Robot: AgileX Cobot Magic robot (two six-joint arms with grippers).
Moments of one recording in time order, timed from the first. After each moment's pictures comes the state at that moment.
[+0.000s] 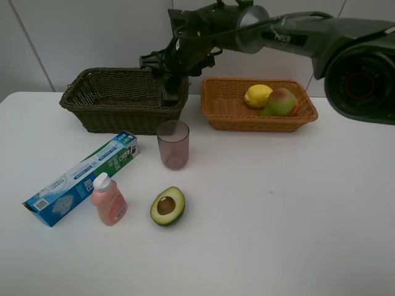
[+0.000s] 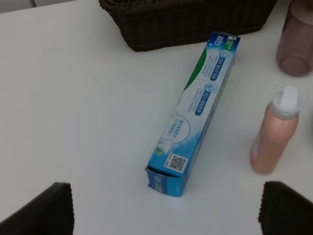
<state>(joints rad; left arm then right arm) -0.22 -0.01 -0.42 -0.01 1.07 -0.01 0.62 2.41 -2.11 -0.19 0.53 0.32</state>
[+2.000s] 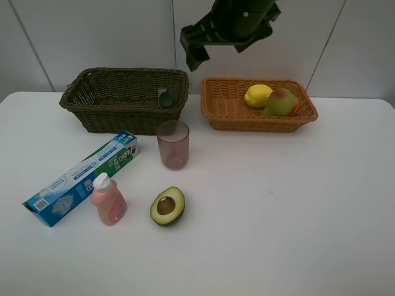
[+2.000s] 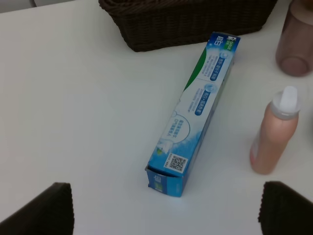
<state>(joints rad) -0.22 -0.01 -0.42 -0.01 1.07 -0.01 0.65 1.77 -1.58 -0.26 0.86 0.10</state>
